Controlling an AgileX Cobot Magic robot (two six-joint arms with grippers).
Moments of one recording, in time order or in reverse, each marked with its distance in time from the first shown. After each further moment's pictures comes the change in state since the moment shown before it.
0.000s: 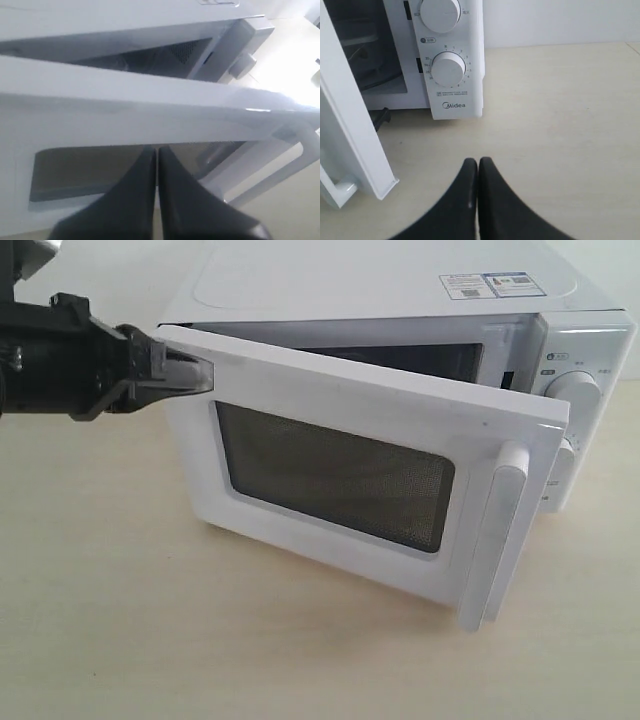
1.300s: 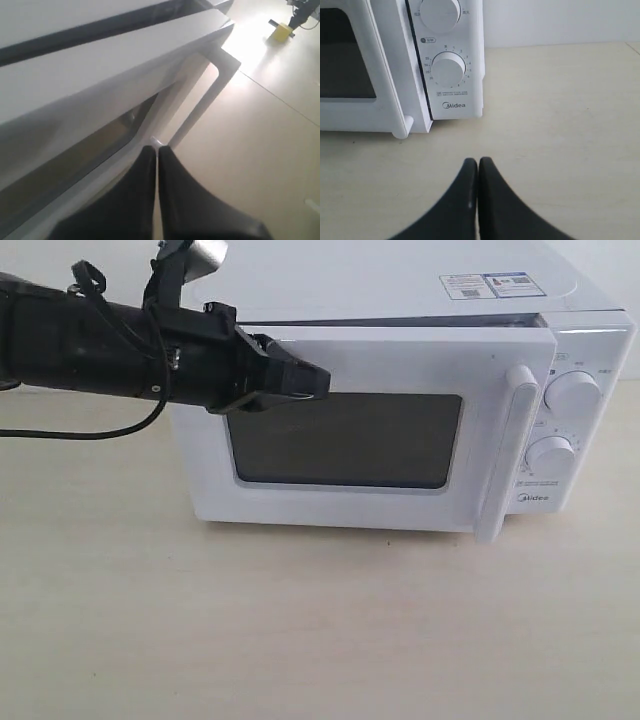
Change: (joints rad) left arm -0.144 0.313 -0.227 -0.077 0.078 0.188; right arm 0.000 0.000 0.000 0.000 0.000 0.000
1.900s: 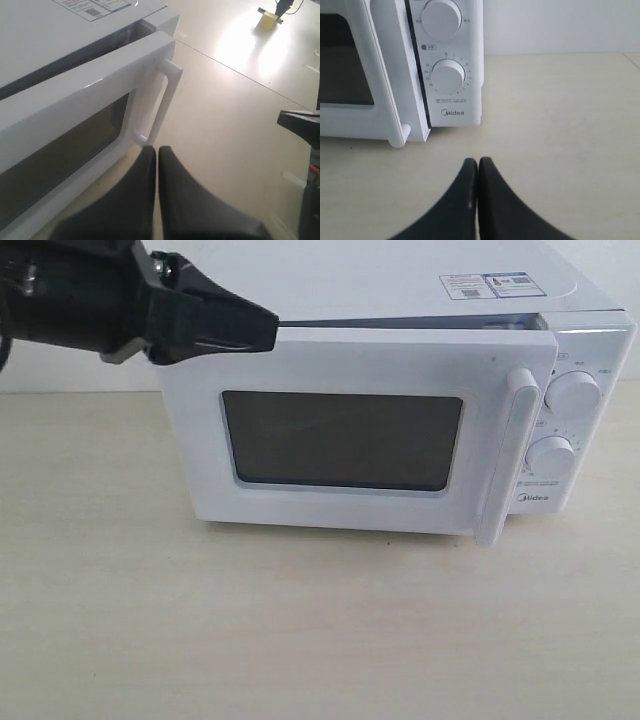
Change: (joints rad) left arm 0.000 -0.338 0.028 0.381 0.048 -0.345; right arm 0.000 0.000 0.000 -0.010 -0.022 -0.013
